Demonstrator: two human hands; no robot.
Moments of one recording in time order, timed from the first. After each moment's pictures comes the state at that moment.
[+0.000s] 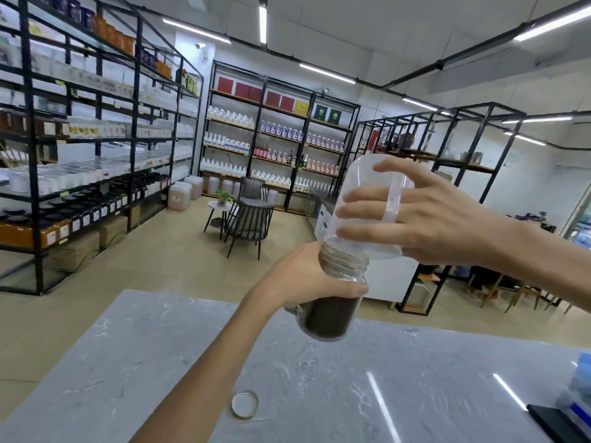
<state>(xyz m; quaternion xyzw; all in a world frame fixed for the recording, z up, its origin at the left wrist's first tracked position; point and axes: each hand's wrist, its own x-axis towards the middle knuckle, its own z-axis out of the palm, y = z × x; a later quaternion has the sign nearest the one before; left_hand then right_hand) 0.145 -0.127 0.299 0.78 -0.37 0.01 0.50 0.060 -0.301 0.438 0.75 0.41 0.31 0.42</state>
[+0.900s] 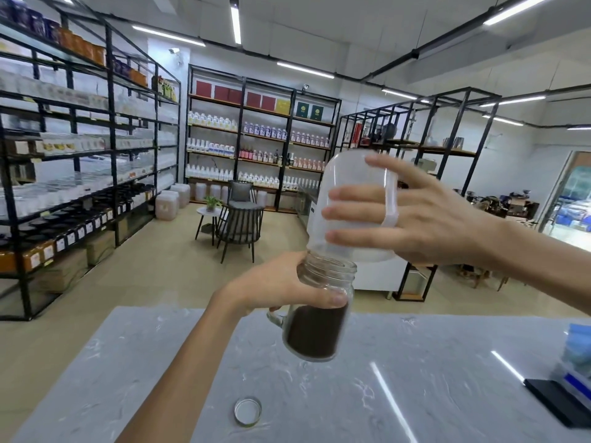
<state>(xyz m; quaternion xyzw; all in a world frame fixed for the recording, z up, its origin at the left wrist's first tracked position) 0.151 -0.106 0.305 0.67 -0.50 -0.16 0.52 0.054 -0.314 0.429 0.71 0.41 0.35 0.46</state>
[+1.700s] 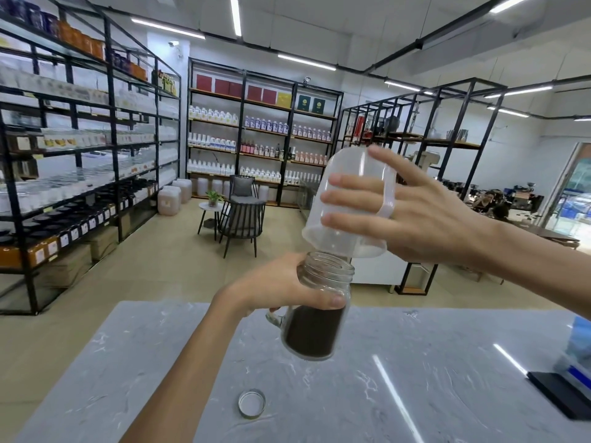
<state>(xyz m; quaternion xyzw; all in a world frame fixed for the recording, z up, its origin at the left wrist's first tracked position) 0.160 -0.107 0.291 0.70 -0.47 -0.16 0.50 0.063 -0.316 0.414 0.72 0.39 0.37 0.44</state>
